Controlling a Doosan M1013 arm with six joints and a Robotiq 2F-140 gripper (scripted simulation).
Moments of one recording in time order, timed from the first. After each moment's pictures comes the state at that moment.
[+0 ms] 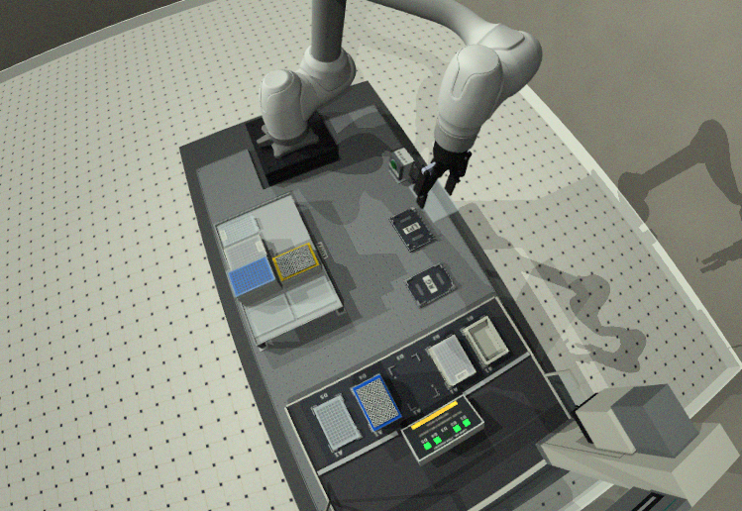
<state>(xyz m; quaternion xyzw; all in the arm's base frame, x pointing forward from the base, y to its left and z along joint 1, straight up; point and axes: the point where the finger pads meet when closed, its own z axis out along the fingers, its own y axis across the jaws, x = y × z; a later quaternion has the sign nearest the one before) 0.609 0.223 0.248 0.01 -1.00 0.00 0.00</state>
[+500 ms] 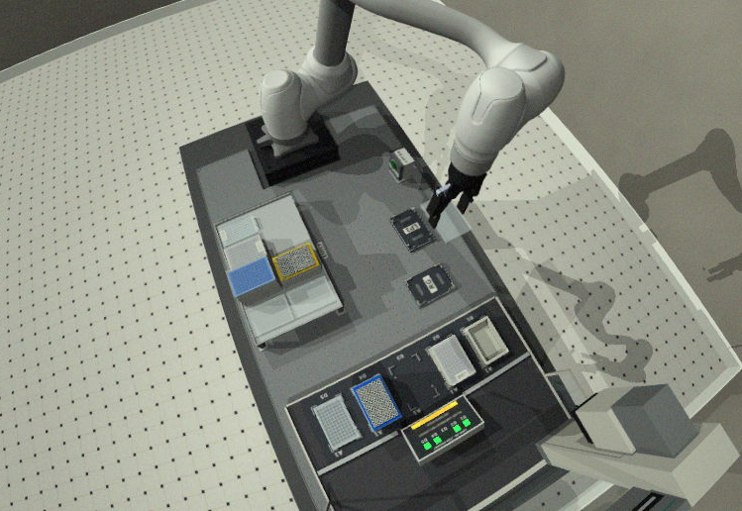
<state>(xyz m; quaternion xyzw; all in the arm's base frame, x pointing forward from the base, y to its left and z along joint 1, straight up) 0.674 0.220 0.248 0.01 -1.00 0.00 0.00</state>
